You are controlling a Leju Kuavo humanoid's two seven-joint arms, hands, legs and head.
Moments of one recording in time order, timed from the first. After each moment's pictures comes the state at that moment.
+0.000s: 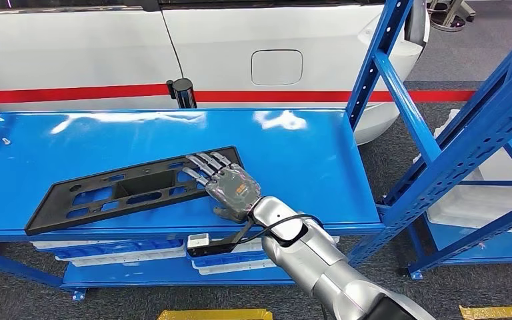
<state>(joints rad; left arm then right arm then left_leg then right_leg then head) -0.06 -0.09 0.41 -0.19 -0.30 0.31 -0.31 -0.73 0.22 0.89 -0.71 0.96 -0.40 -0.25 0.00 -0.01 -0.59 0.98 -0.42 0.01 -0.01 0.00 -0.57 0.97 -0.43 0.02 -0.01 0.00</state>
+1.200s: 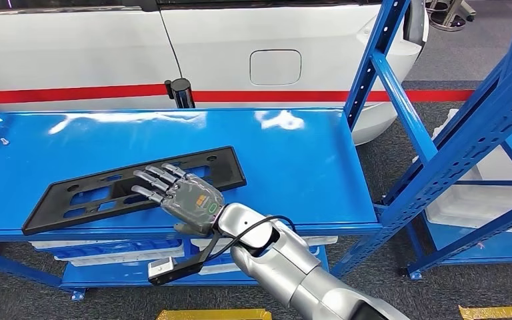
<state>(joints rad) -0.06 -0.10 0.41 -0.19 -0.35 0.30 -0.31 -0.72 0.32 0.96 -0.78 0.94 -0.31 -0.32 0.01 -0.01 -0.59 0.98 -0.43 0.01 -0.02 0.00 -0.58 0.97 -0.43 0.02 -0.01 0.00</state>
